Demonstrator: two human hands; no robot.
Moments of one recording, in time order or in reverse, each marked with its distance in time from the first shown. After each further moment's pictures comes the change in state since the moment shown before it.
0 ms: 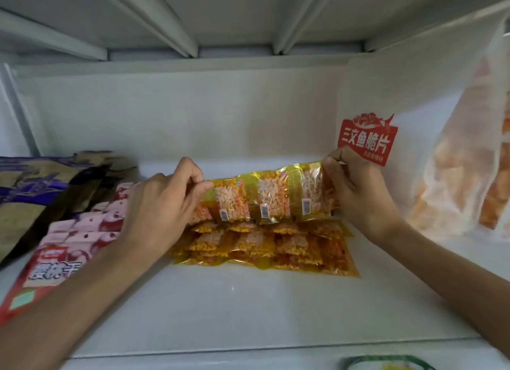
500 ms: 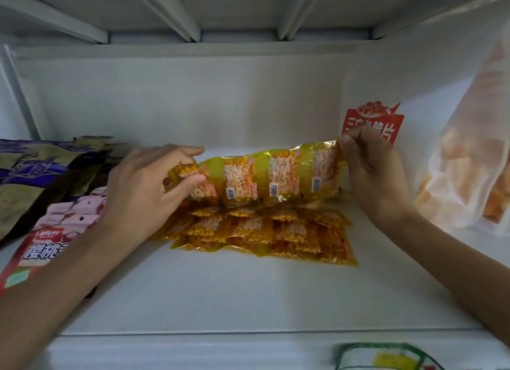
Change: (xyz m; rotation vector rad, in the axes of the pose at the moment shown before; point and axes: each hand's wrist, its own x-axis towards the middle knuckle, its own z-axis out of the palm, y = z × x) left_hand -0.005 -0.008 -0.011 -0.070 0.059 0.068; right_hand 0.002 0.006 -0.005 0.019 0.132 0.030
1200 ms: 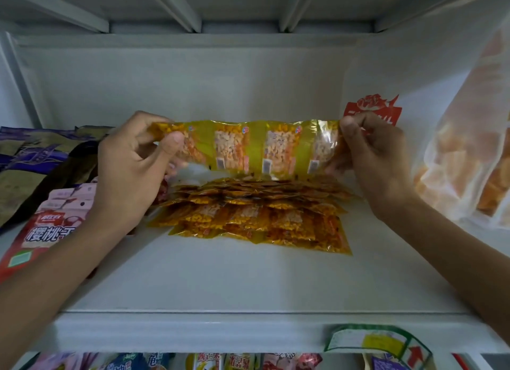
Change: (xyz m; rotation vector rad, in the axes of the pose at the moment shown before) left_hand 0.005 0.018 -0.009 -0.572 0.125 -0.423; right_hand 0.001 -0.018 -0.007 0.434 -0.051 0.151
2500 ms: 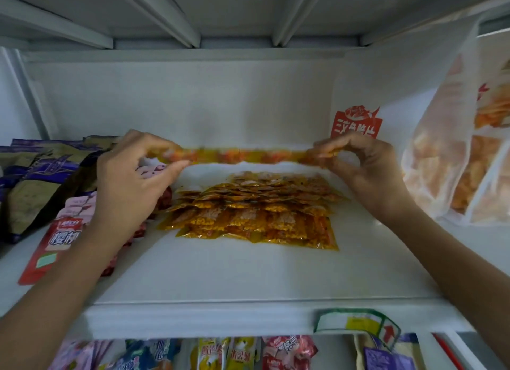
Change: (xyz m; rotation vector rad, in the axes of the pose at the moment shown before) left_hand -0.001 0.009 -0.022 0.280 -0.021 0.294; right_hand -0.010 -0.012 -0.024 -0.188 -0.214 -0.200
